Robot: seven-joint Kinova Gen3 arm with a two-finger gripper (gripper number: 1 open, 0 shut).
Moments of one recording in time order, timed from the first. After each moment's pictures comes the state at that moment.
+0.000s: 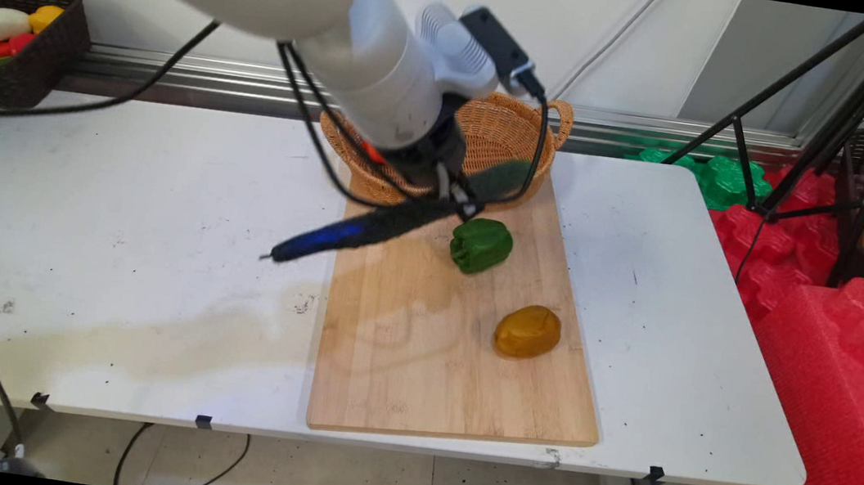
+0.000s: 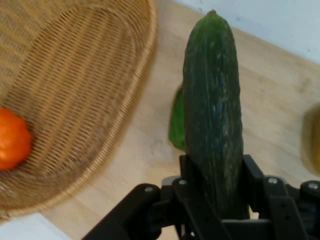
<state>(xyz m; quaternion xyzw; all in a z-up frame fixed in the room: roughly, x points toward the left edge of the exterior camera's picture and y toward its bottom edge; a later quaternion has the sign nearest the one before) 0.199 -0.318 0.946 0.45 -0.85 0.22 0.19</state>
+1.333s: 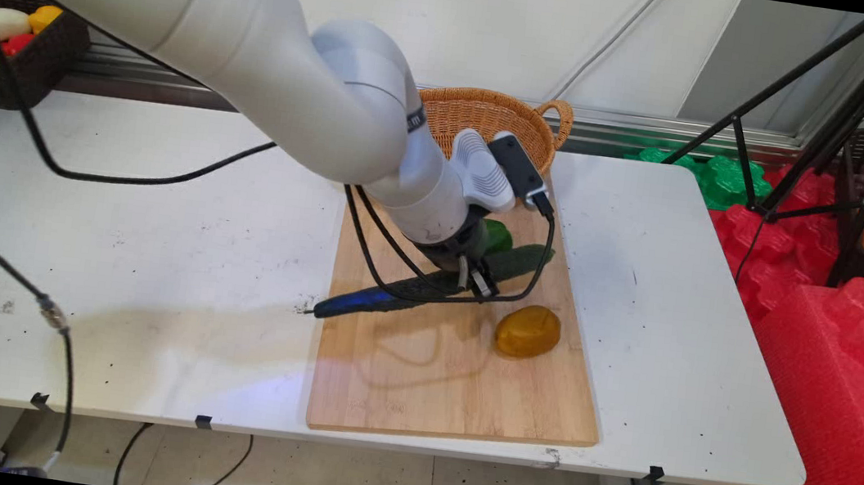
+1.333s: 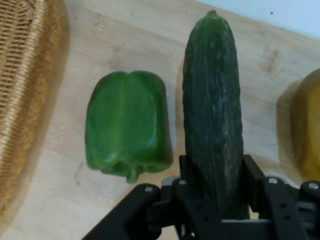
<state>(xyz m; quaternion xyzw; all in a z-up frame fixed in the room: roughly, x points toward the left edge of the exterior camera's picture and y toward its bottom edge) 0.170 -0.344 0.837 0.39 -0.88 0.18 0.20</state>
